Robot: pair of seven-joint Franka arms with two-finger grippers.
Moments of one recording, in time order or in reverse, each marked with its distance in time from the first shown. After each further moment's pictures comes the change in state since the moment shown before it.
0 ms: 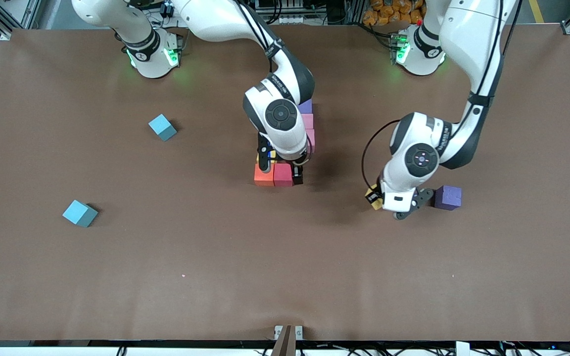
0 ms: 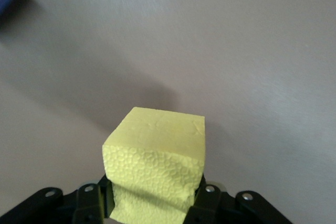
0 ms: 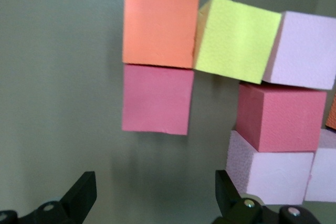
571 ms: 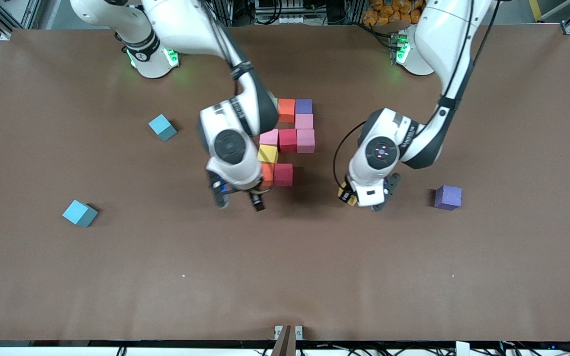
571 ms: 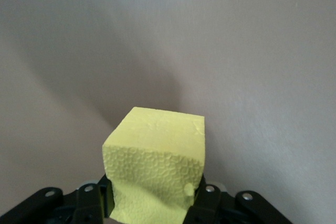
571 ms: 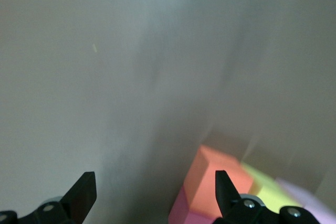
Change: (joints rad) left arm -0.101 0.073 -0.035 0.097 0.000 0.000 -0.440; right arm -0.113 -0.038 -0.183 0.004 -0.001 -0.187 -0.548
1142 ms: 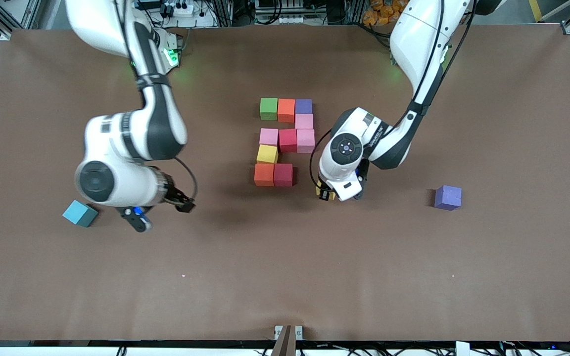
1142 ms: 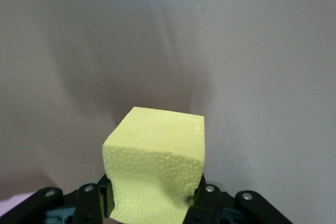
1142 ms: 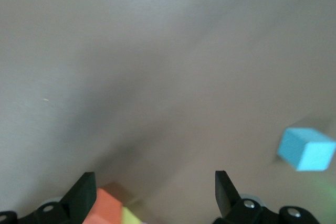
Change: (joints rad) left arm -0.059 0.076 -0.044 0.081 0.000 0.000 -0.410; right arm -0.197 -0.184 -0.081 -0.140 -0.007 -0.265 -0.789
